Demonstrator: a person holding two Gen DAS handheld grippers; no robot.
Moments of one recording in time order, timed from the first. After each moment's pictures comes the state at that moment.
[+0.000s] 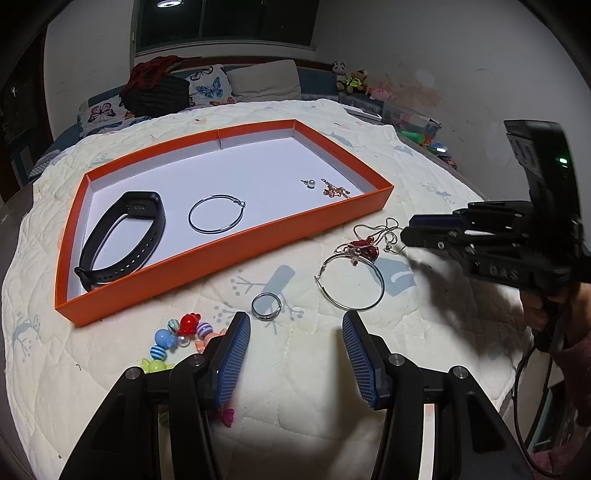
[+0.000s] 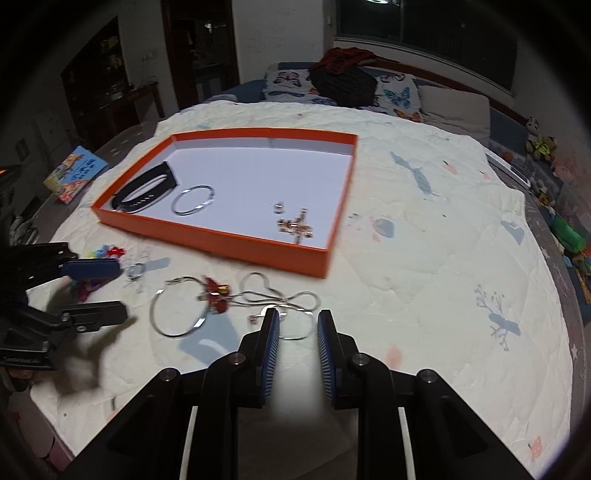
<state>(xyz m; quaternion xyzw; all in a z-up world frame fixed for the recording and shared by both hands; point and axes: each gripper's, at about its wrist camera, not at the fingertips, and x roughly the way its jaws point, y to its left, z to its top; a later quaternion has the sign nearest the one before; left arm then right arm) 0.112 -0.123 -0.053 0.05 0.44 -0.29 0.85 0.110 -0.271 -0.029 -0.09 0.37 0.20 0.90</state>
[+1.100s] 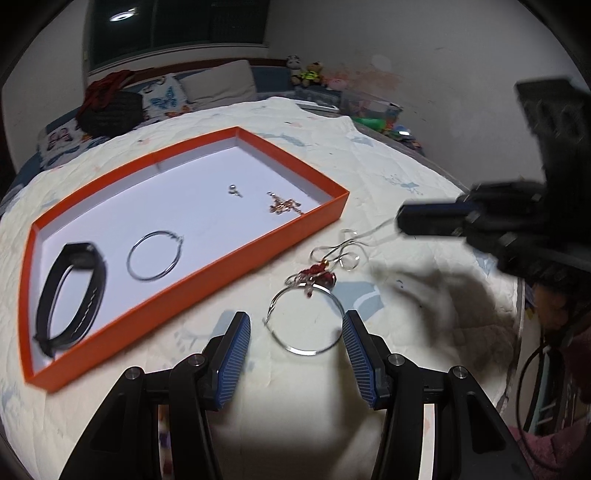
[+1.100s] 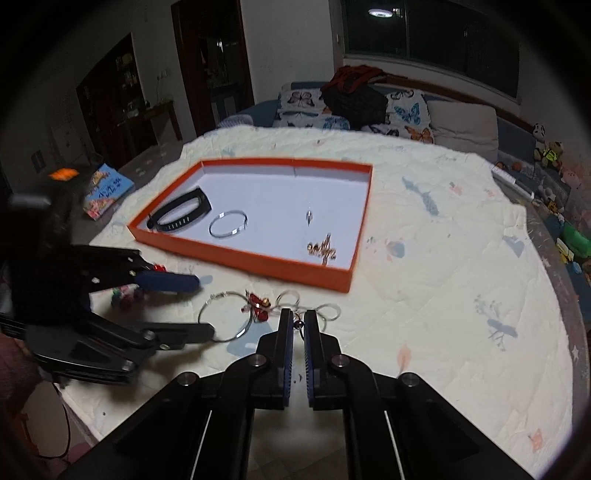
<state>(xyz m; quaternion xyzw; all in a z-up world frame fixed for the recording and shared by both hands) 0.134 -0.168 -0.053 0.09 0.43 -0.36 0.82 0.087 -0.280 0.004 -0.06 0.33 0.21 0.92</state>
